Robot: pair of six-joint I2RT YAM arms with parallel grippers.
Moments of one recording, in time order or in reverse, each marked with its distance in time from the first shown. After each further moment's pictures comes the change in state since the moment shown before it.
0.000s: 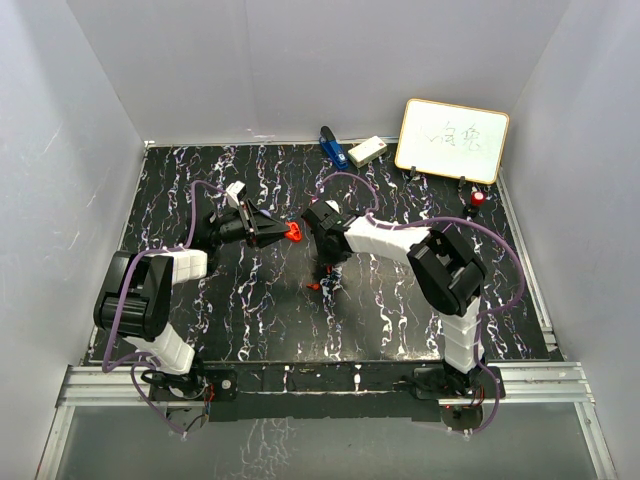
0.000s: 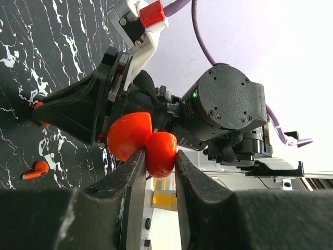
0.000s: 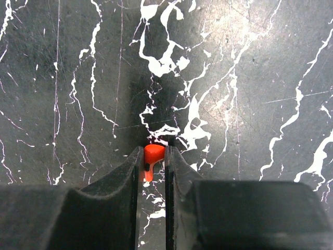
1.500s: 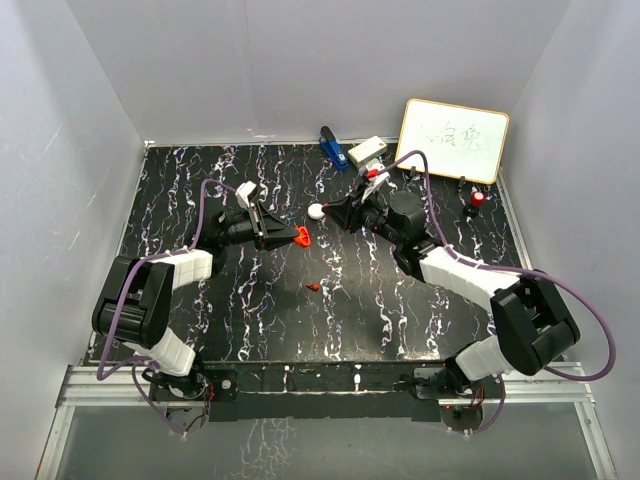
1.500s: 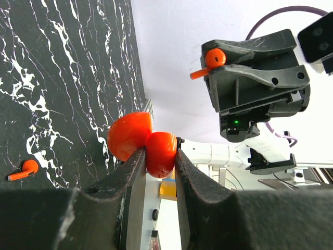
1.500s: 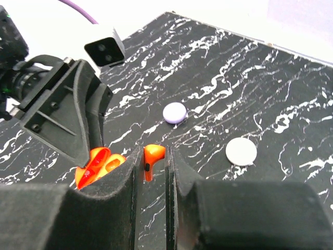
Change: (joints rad) left arm -0.074 -0.040 0.015 -0.088 -0.027 0.065; right arm -0.230 -0.549 -0.584 1.159 -0.512 -0.256
